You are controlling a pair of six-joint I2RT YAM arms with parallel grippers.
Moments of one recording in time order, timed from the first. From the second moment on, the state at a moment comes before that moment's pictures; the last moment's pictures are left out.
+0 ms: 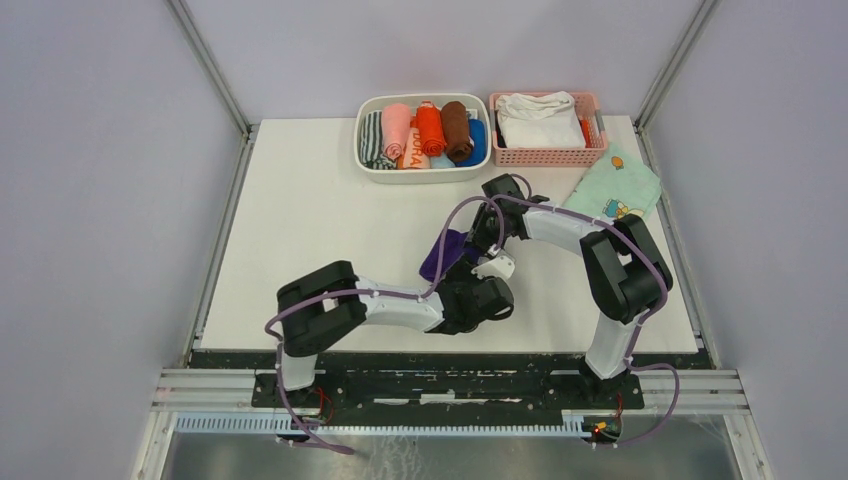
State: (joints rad) left arm -1.24 1.88 1.09 -0.11 -0.80 -0.25; right arm 0.48 1.83 1.13 -0.38 -0.12 0.89
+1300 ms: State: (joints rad) left arm -0.60 1.79 0.81 0.35 0.49 -0.73; right arm 0.36 1.83 0.83 0.28 -0.45 0.98
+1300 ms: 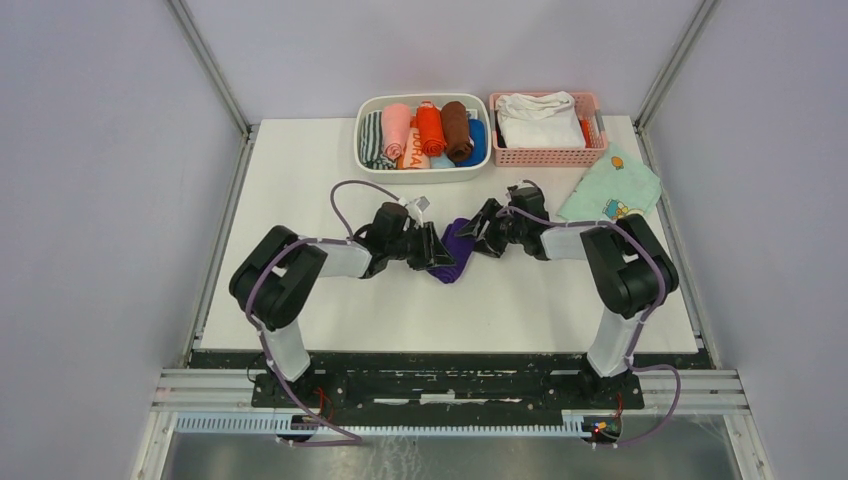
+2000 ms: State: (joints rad) left arm -0.76 1.53 0.82 0.01 0.08 -0.64; right arm 0.50 1.86 1.21 -0.41 -0.12 0.78
